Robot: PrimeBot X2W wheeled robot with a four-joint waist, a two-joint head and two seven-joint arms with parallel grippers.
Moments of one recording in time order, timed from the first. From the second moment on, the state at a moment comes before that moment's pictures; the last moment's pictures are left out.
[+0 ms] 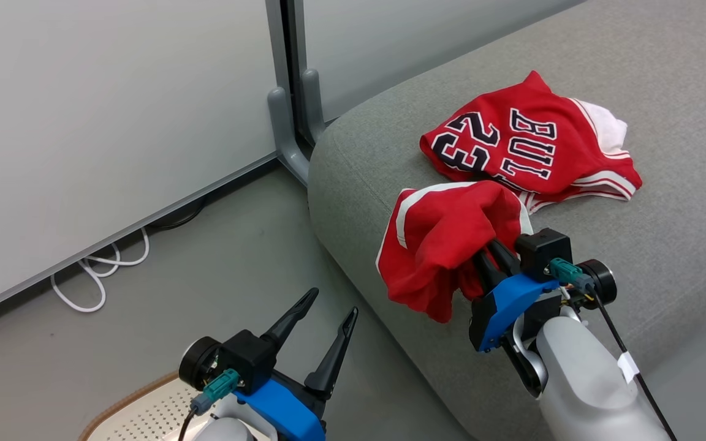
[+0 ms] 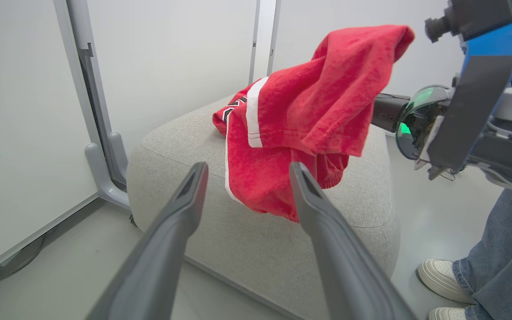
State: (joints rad) left arm -0.32 0.12 -0.58 0.39 -0.35 -0.13 -0.26; right arm -0.58 -0.06 0.25 0.79 0.09 0.13 -0.21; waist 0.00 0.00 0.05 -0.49
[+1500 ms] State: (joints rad) left arm -0.74 0.27 -0.74 0.26 -0.28 -0.13 -0.24; right arm -0.97 -0.49 -0.42 0.80 0.11 0.13 -0.21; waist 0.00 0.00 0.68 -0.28
